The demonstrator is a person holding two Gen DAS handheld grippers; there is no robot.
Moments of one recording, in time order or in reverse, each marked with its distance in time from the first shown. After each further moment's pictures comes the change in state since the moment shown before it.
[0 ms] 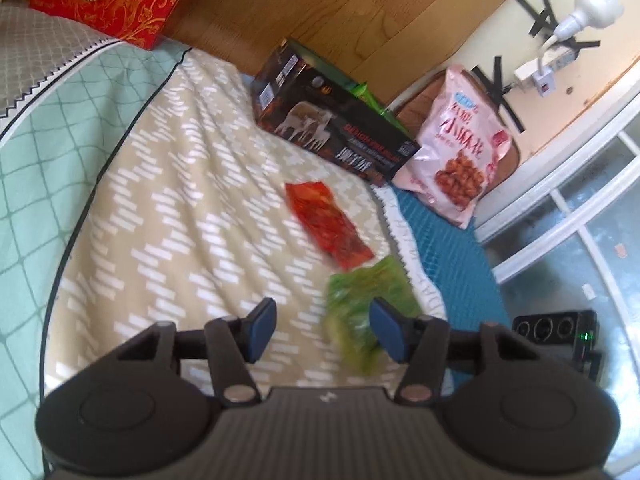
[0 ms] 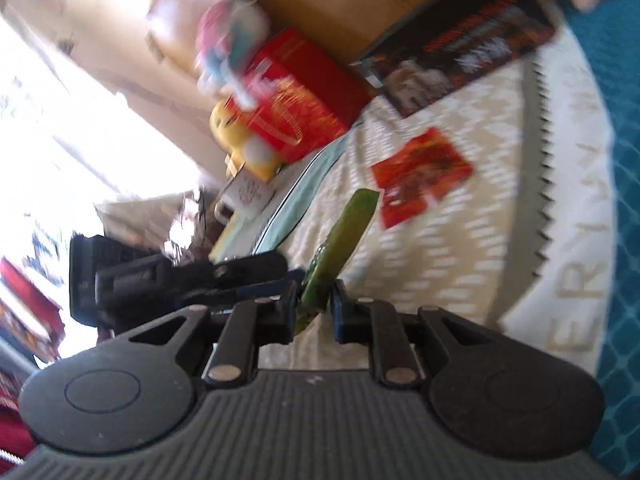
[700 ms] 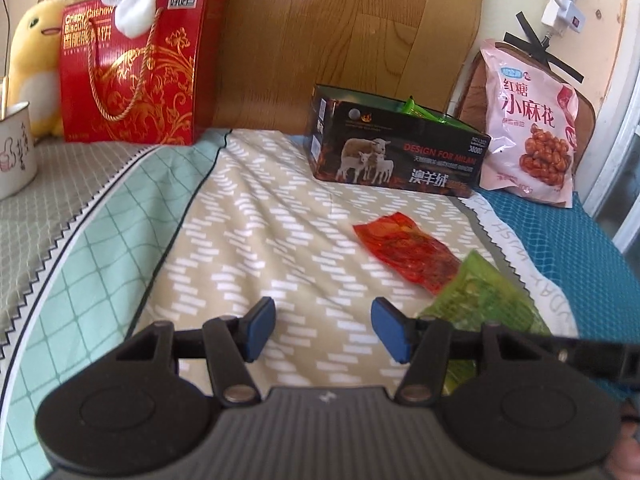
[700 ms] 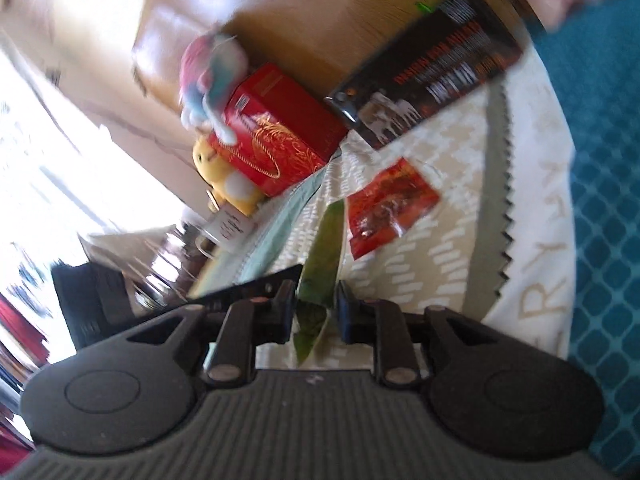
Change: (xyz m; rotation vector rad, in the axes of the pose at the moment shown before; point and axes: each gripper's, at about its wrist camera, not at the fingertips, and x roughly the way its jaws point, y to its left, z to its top) left arm 0.019 -0.028 -0.005 0.303 -0.170 0.405; right arm 0.000 0.028 -0.011 -0.181 -0.089 -0.149
